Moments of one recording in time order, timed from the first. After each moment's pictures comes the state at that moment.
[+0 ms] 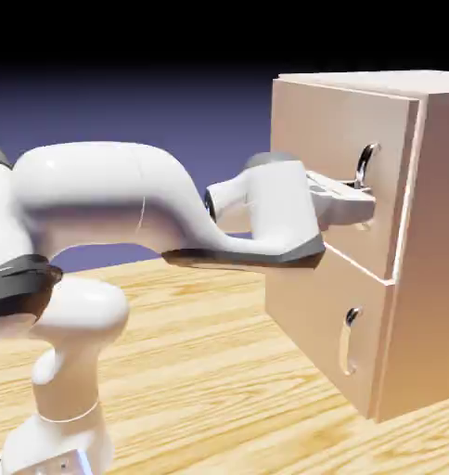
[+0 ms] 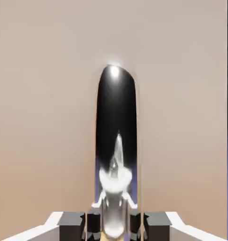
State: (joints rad) arm 0.88 -0.90 -0.99 -2.45 -2.81 2.74 2.90
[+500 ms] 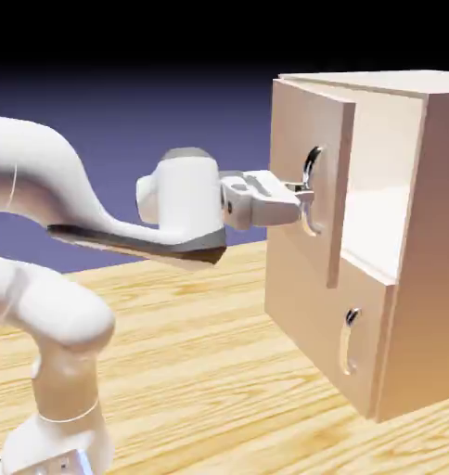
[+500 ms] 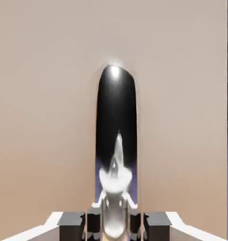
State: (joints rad) arm 0.36 -0.97 -0.47 -2.76 -2.45 2.62 2.90
